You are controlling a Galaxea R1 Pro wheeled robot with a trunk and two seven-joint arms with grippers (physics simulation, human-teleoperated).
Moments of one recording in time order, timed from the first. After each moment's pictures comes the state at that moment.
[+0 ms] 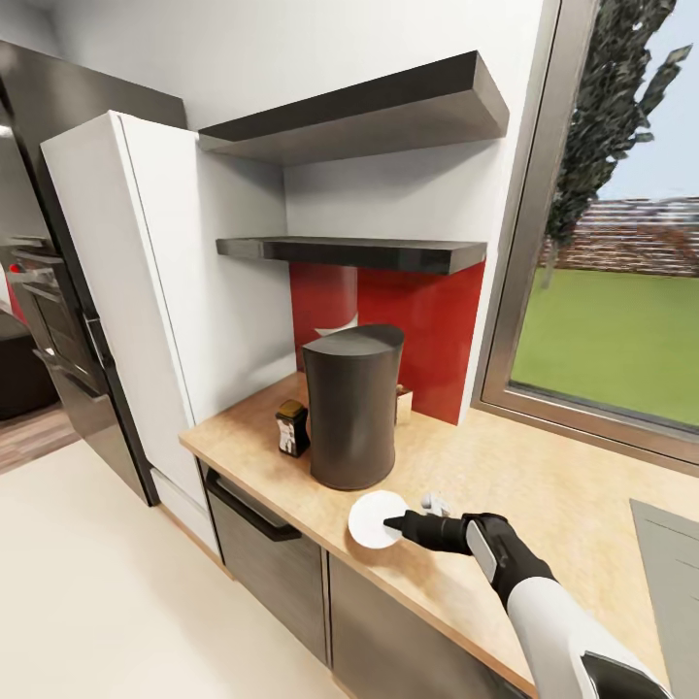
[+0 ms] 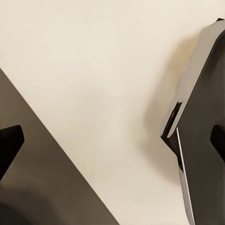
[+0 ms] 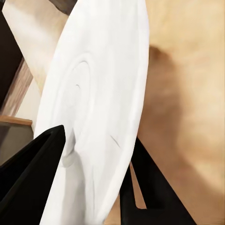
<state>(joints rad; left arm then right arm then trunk) 0.12 0.03 0.62 -0.19 -0.33 -0.10 0.20 -0.75 0.06 -0.30 -0.46 0.02 0.63 0.64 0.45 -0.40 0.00</state>
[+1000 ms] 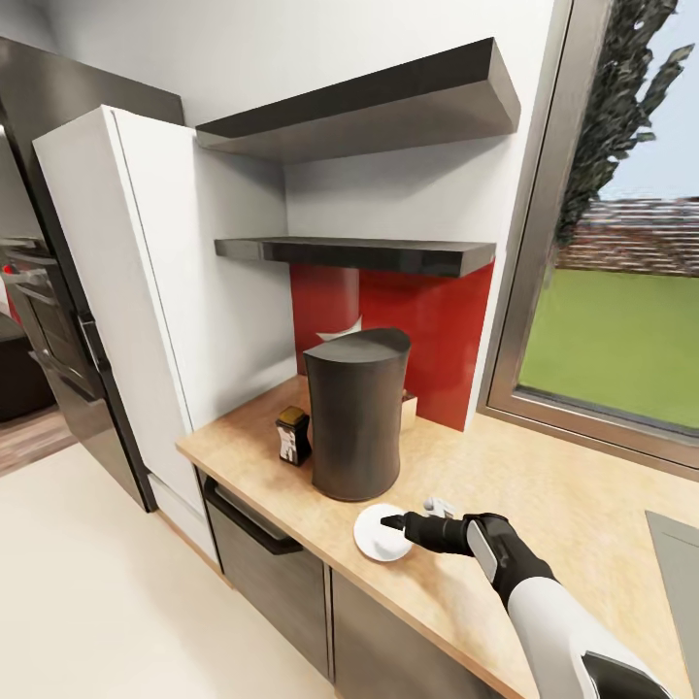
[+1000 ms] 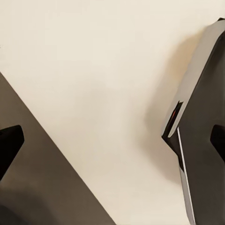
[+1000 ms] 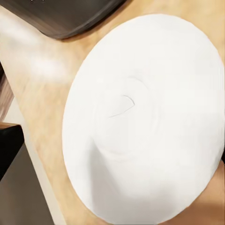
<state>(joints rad) 0.12 0.03 0.62 -0.19 -0.33 -0.10 0.21 -0.75 0.06 -0.30 -0.46 0.02 0.63 0.59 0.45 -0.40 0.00</state>
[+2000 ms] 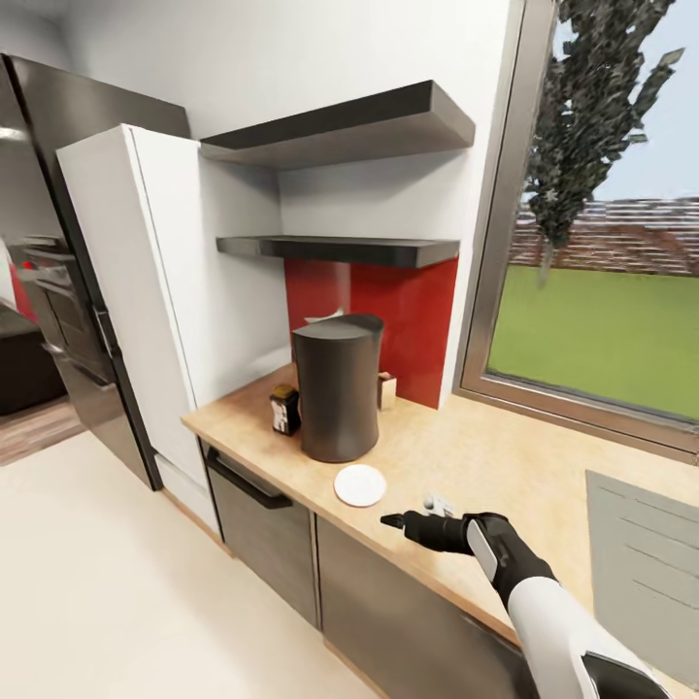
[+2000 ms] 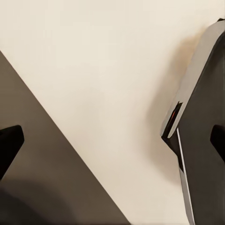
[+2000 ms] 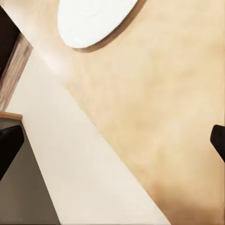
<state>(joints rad) 0.12 0.03 0.62 -0.19 -0.33 -0.10 0.21 -0.75 0.06 -0.30 -0.47 0.01 0.63 0.60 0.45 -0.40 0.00</state>
